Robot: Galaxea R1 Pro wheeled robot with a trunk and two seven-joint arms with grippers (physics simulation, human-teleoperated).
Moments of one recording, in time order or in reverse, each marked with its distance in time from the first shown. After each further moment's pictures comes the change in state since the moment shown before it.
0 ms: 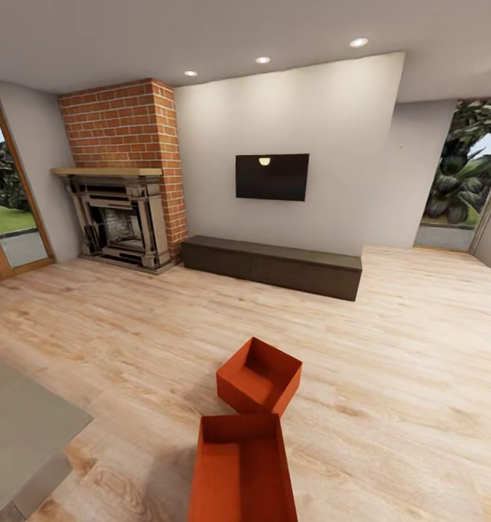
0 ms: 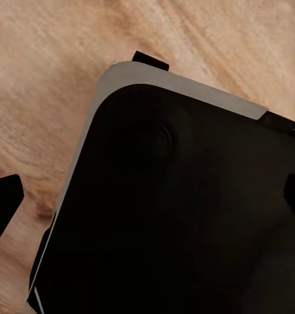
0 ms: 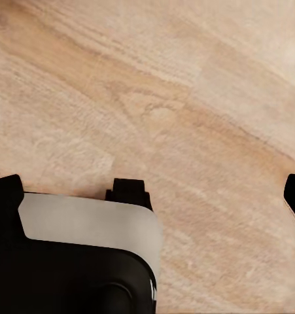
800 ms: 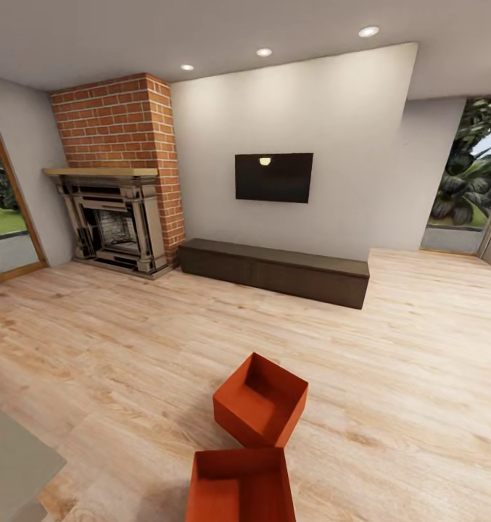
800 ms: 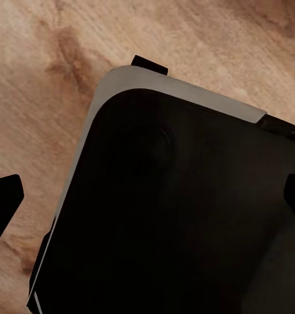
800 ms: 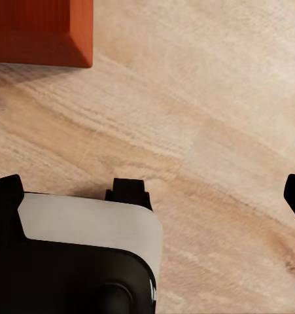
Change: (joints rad) left arm 0.000 -0.001 0.000 0.000 -0.005 -0.012 0.000; right arm 0.000 0.000 0.000 0.000 0.000 0.000 0.000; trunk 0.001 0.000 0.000
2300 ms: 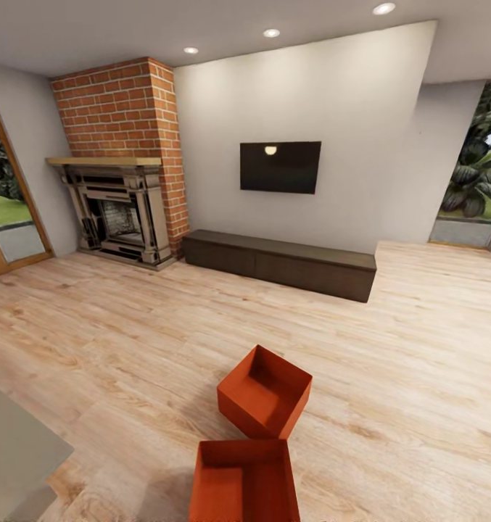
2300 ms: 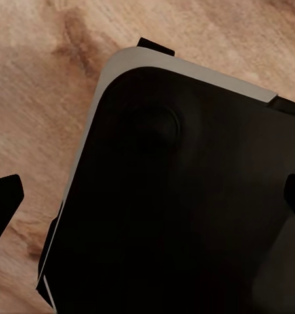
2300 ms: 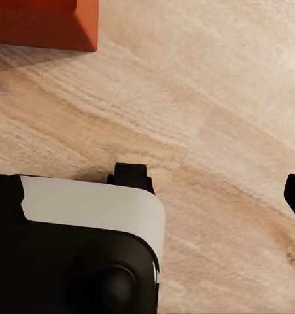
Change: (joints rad) left arm 0.000 0.000 -0.005 -0.002 -0.010 -0.001 0.000; right arm 0.000 0.001 0.000 0.000 -0.004 0.002 -0.001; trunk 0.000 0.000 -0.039
